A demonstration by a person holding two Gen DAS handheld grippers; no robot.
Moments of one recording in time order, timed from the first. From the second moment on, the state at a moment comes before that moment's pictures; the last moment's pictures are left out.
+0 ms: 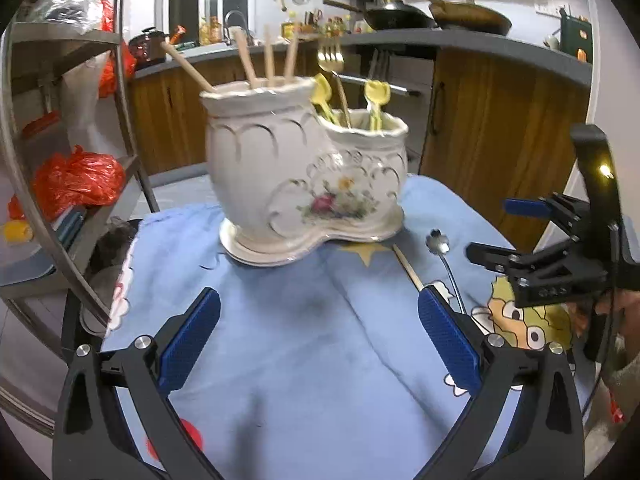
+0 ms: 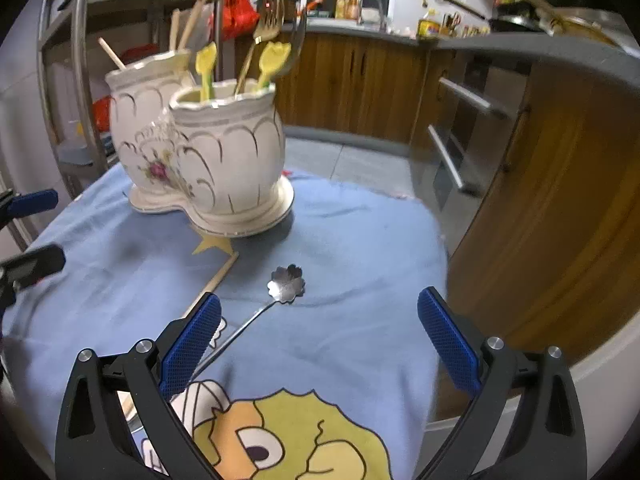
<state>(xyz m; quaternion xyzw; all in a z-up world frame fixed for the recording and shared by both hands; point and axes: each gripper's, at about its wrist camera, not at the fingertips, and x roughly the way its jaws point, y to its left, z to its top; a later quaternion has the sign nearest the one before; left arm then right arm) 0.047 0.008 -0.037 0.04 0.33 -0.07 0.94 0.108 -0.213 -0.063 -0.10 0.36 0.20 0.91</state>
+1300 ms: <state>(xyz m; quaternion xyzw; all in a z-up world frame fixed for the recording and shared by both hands) 0.078 -0.063 -0.078 0.05 0.44 -0.14 0.89 0.103 -0.248 -0.039 -0.03 0.35 0.25 0.90</state>
